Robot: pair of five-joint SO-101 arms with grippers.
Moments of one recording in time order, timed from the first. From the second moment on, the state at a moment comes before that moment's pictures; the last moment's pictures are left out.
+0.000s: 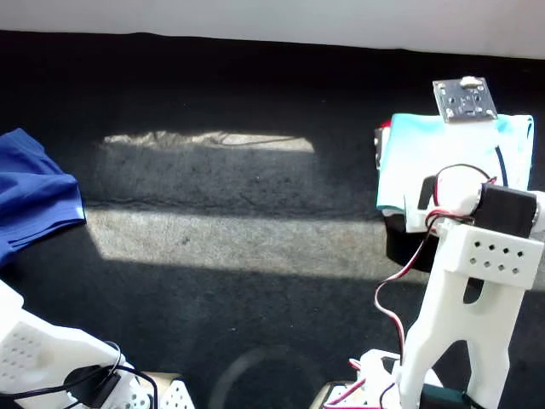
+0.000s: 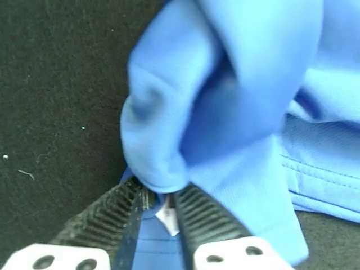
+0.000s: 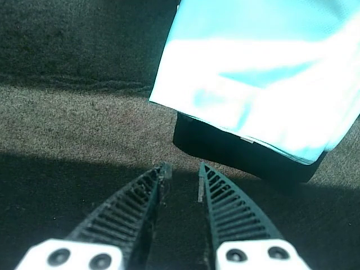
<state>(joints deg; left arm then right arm) -65.5 16.5 10.2 41.8 -21.3 6.0 -29.5 3.8 95.1 18.2</state>
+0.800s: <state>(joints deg) -37.9 -29.3 10.2 80.2 -19.9 6.0 -44.7 31.5 84.4 18.2</state>
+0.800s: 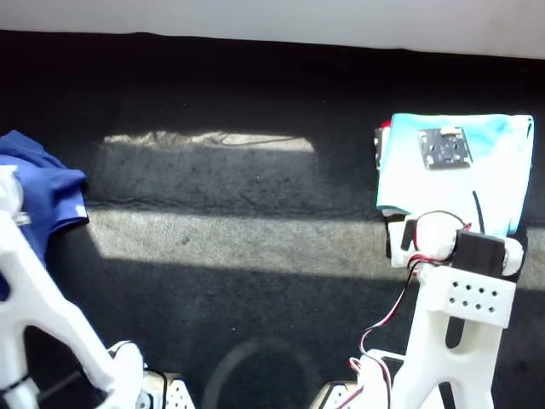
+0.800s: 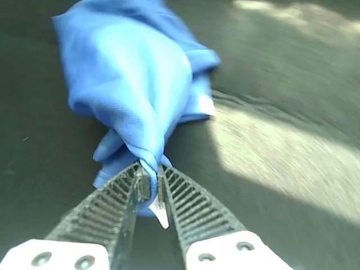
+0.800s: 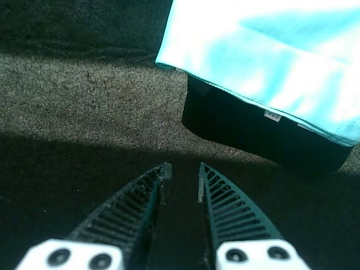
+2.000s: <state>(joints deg) 0.6 -49.7 21.4 95.4 -11.6 4.9 -44.6 40.7 73.8 10.9</state>
